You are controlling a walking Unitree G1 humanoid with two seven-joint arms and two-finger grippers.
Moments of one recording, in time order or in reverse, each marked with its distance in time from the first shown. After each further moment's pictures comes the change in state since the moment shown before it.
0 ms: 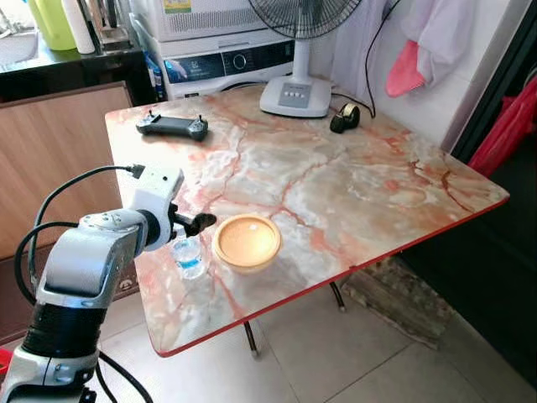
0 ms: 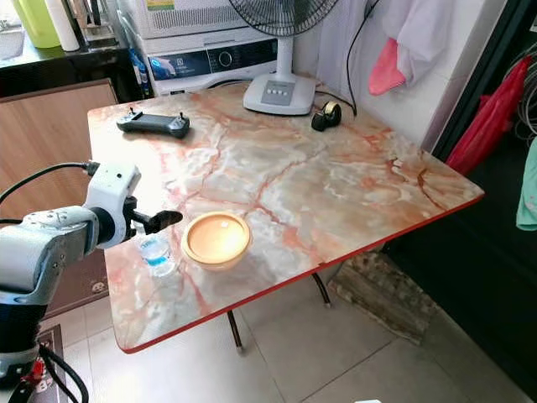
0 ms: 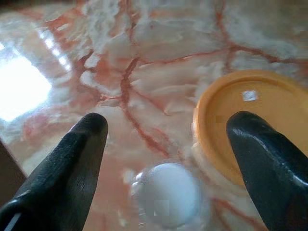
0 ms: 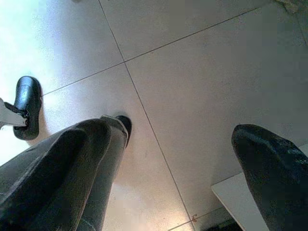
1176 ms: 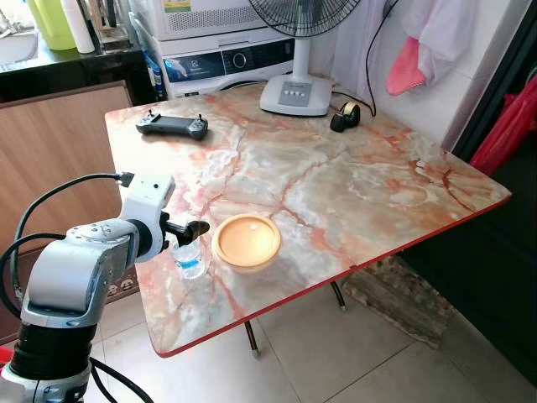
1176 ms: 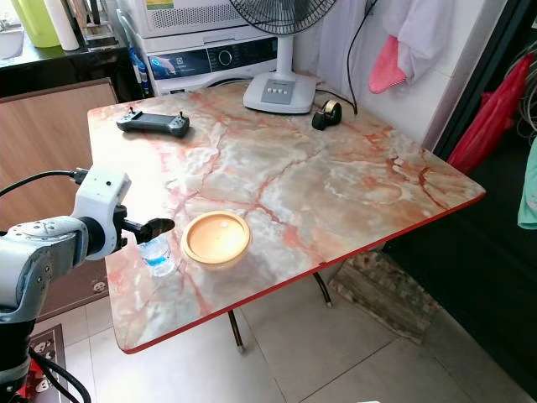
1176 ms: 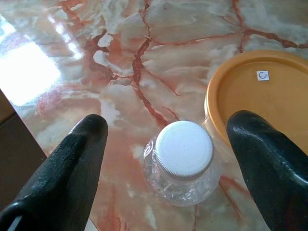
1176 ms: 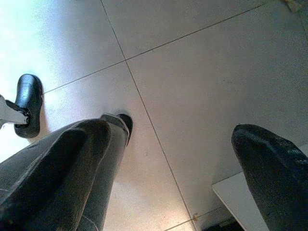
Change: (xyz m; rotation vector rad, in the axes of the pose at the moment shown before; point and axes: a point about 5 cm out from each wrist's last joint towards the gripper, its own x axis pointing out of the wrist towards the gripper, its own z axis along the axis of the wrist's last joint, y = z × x) left arm -0.016 0.004 -0.012 -0.033 0.047 0.064; right arm 0.000 0.000 -0.001 -0.006 0.003 0.003
